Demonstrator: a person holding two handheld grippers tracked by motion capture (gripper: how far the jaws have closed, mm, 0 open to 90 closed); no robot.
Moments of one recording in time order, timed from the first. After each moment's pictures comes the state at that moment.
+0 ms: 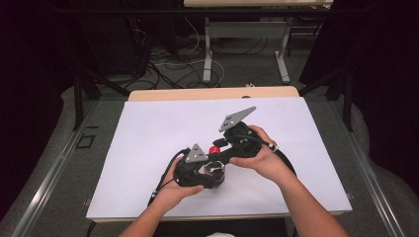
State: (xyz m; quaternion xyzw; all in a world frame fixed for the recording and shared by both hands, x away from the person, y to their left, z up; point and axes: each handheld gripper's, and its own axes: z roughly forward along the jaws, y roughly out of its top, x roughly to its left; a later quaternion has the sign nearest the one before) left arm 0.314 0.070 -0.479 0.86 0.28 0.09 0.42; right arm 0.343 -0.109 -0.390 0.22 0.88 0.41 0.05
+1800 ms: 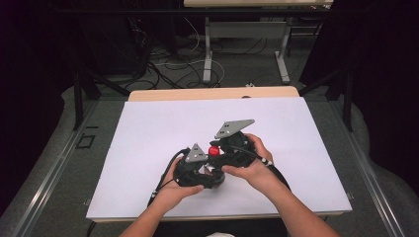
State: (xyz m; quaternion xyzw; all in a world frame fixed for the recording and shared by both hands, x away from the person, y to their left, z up) left arm 0.313 0.068 -0.478 0.85 0.28 0.10 0.43; right arm 0.326 -0.096 -0.401 0.25 0.86 0.44 0.12
